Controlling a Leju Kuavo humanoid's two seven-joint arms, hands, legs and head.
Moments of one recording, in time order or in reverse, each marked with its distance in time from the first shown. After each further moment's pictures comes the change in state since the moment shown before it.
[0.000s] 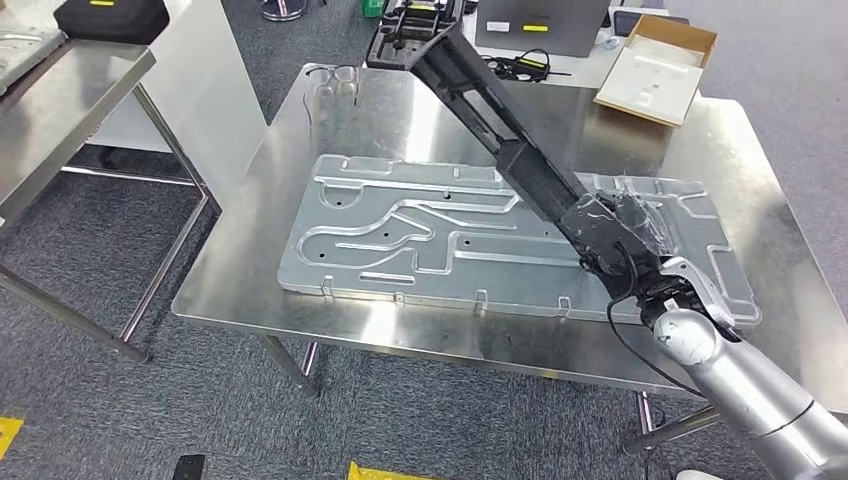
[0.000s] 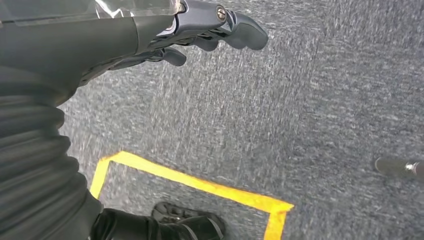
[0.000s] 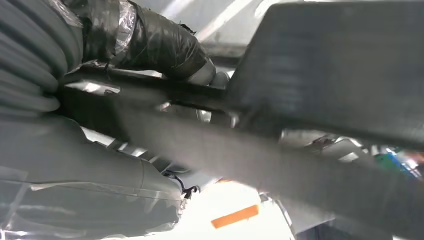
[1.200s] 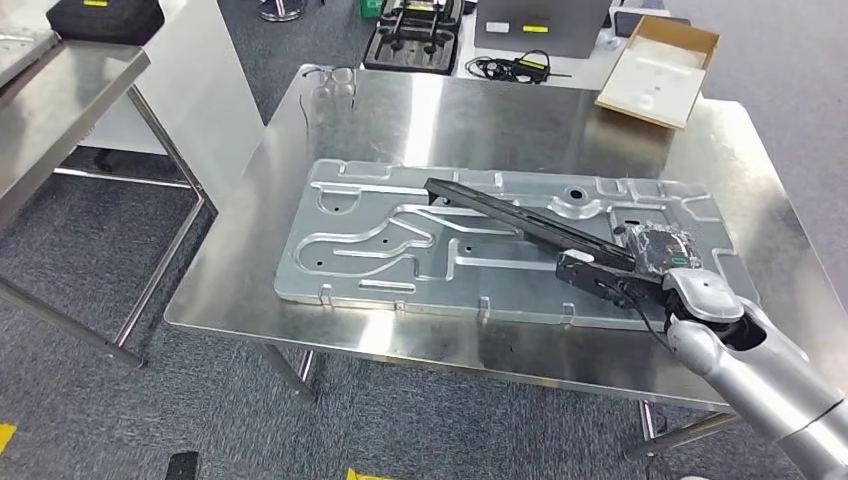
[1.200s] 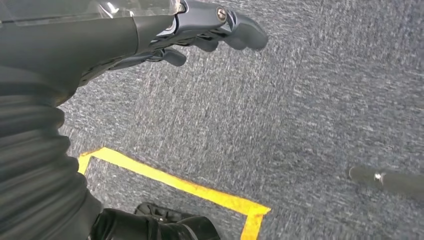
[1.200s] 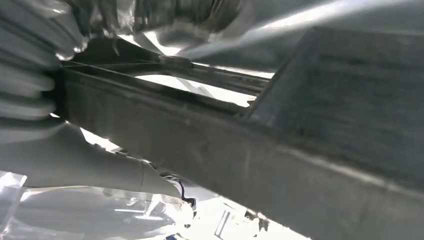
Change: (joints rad) left arm -0.009 -0.004 0.051 0.000 0.012 0.013 -0.047; right arm -0.020 -0.097 0.057 0.060 0.456 0.435 0.258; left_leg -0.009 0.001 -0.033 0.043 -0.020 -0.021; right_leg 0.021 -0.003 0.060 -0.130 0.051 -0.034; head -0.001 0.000
